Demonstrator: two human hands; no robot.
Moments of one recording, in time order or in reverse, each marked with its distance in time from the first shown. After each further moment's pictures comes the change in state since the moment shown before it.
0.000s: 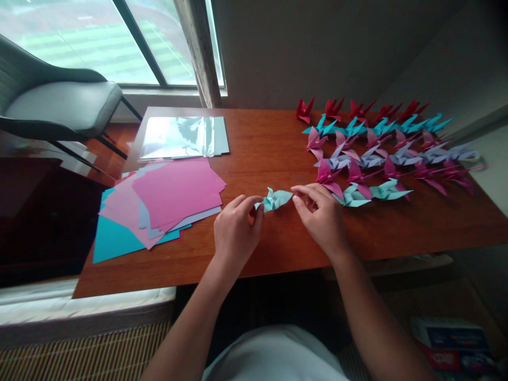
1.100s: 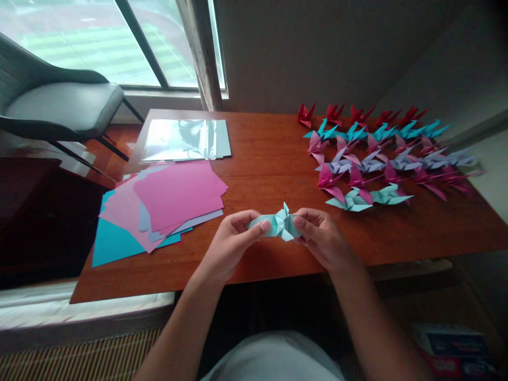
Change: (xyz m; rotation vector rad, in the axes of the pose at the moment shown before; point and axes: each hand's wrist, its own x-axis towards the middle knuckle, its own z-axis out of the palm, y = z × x) left_hand -0.008 -0.007 -0.017 -1.216 -0.382 -0.393; right_hand -0.018 -0.020 -0.005 1.035 -0.368 0.568
